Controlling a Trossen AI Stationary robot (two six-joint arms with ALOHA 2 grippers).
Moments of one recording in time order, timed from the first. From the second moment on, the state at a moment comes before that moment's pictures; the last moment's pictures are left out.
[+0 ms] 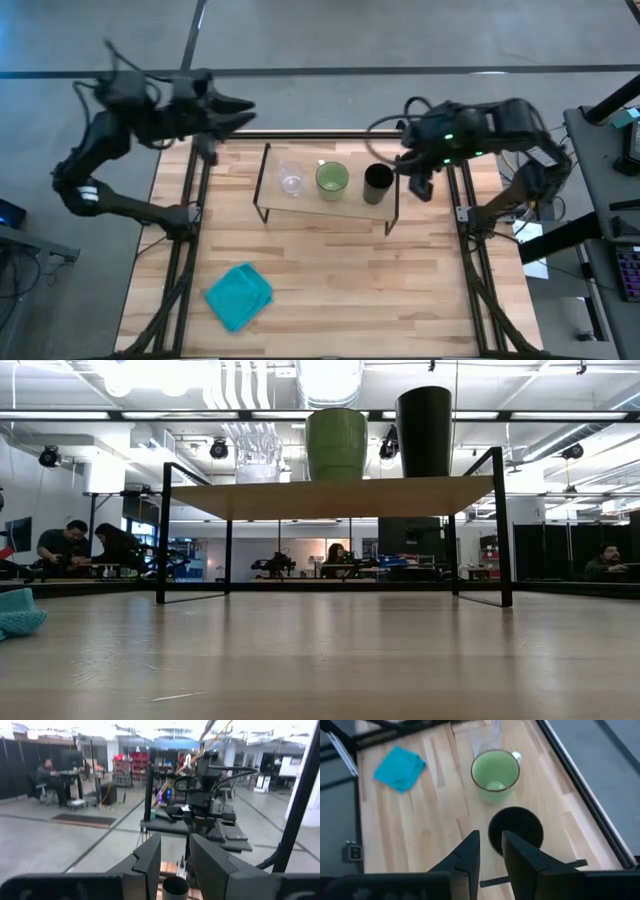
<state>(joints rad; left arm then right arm) 0.25 1.09 1.76 -0.57 0.07 -0.04 -0.03 1.52 2.22 -1.57 0.07 0.25</state>
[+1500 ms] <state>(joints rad) 0.25 0.16 0.77 -0.37 -0.06 -0.41 -0.03 0.42 1.00 -0.70 -0.12 0.38</state>
